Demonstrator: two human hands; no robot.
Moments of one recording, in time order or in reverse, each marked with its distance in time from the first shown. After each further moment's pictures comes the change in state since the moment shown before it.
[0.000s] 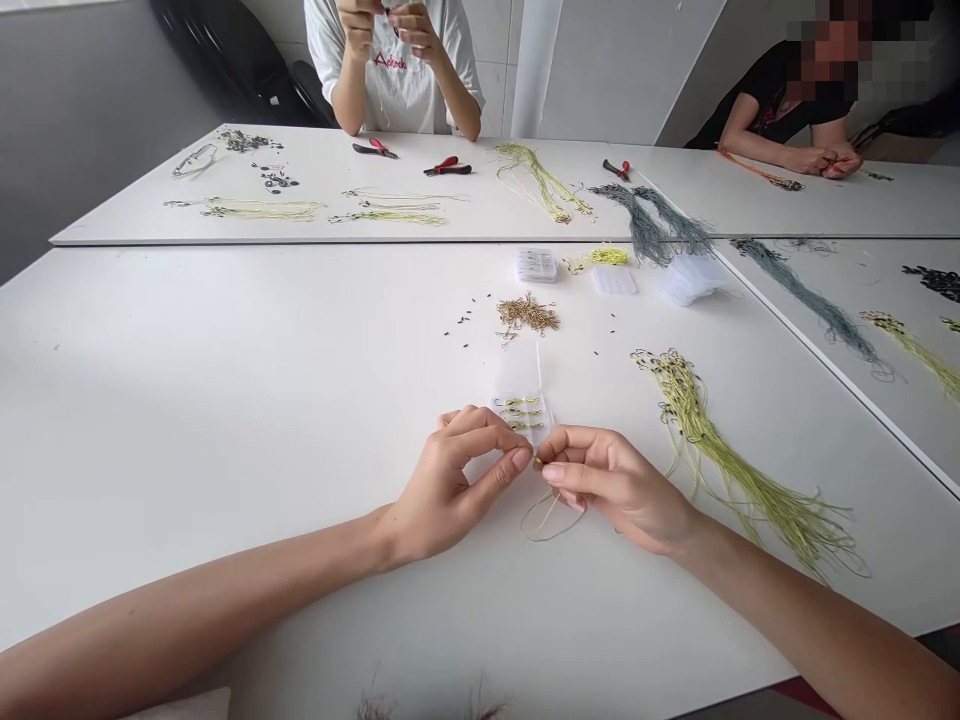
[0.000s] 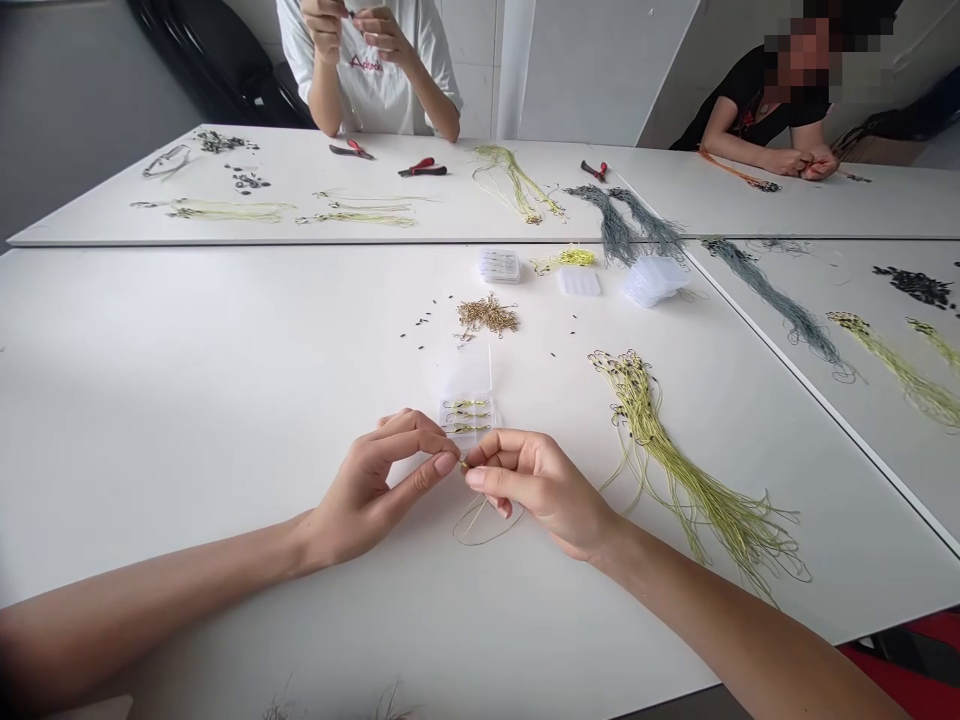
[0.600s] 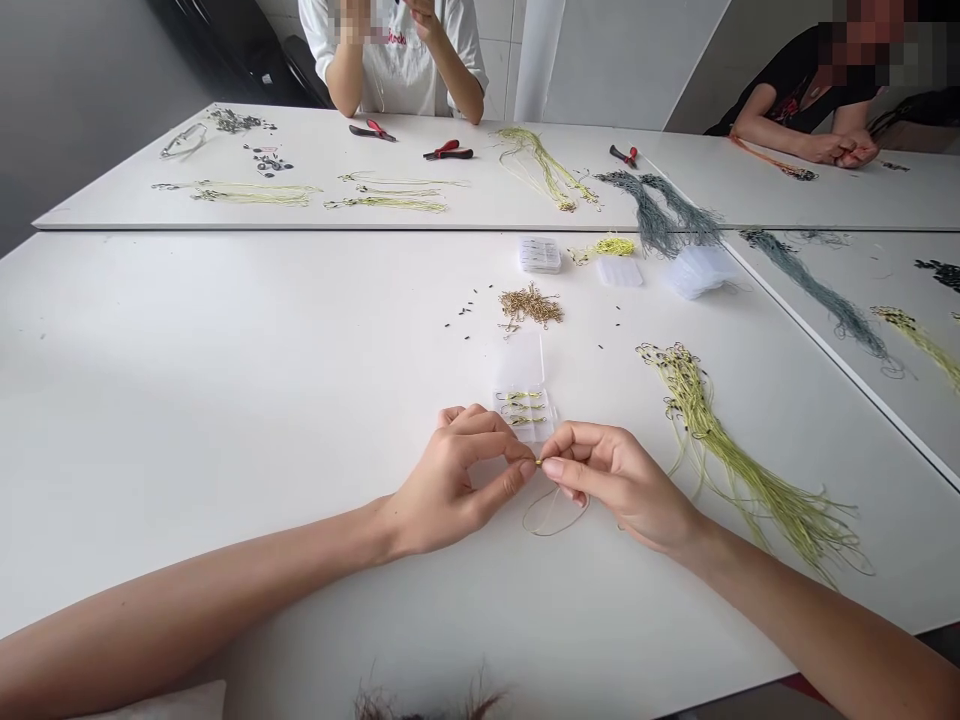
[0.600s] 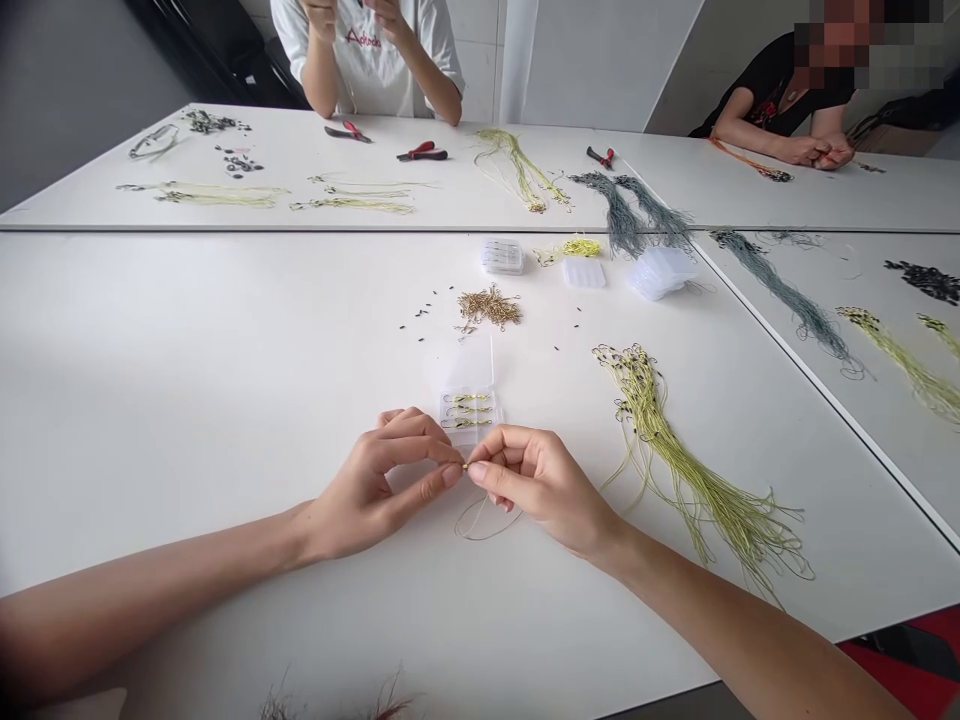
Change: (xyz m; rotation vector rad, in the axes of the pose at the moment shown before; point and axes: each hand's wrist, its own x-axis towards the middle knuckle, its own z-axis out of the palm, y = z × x) left_hand 0.002 -0.002 -0.002 0.080 -0.106 0.029; right_hand -0.001 0.005 -0.001 -0.171 0.061 -0.046
